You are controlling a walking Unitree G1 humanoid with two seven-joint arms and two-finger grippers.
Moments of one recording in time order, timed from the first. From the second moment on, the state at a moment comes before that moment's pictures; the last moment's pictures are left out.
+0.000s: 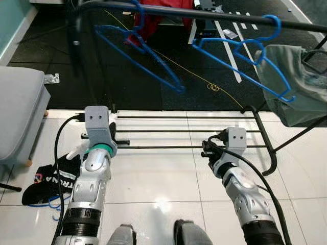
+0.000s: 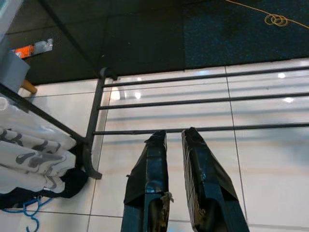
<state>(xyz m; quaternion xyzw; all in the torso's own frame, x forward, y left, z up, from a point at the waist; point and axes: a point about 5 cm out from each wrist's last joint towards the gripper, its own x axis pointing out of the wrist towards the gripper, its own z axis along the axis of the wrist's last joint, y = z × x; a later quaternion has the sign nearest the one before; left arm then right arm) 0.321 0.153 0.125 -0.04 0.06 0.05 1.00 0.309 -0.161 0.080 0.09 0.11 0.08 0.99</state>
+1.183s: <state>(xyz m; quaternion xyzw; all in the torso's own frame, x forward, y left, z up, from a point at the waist) 0.322 0.144 0.121 -0.03 0.07 0.01 1.00 0.313 -0.172 0.136 0.03 -0.08 0.06 0.99</state>
